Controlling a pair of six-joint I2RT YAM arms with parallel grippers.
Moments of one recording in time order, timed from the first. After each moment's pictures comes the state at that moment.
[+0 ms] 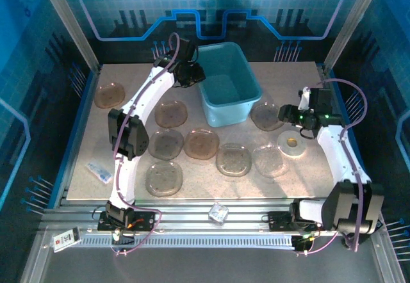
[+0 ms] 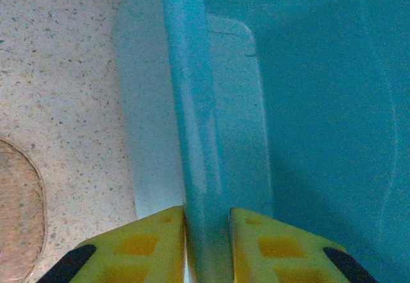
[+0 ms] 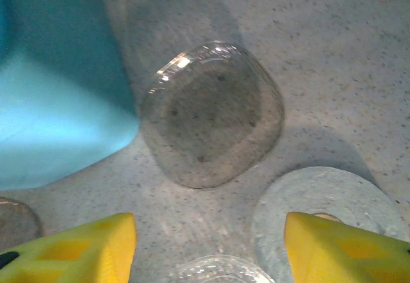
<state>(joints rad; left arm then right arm) -0.36 2.20 2.23 -0.93 0.12 -0.72 -0.11 1.29 1.01 -0.62 -0.22 0.22</state>
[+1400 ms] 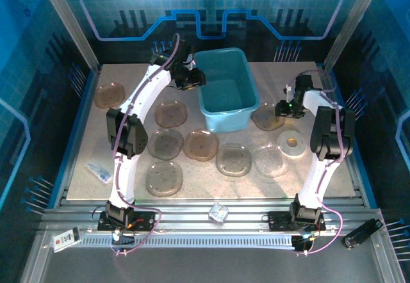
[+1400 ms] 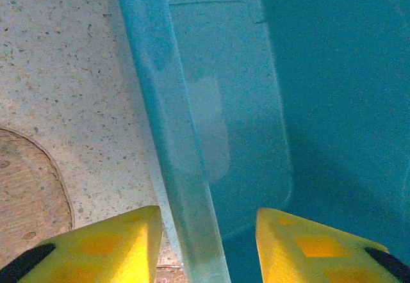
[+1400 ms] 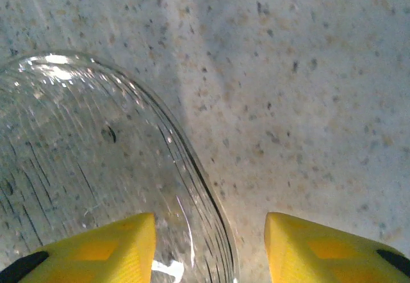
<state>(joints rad) -0.33 2.21 2.25 -1.05 0.26 -0.50 -0.13 2.03 1.44 -0.63 -0.19 -0.04</state>
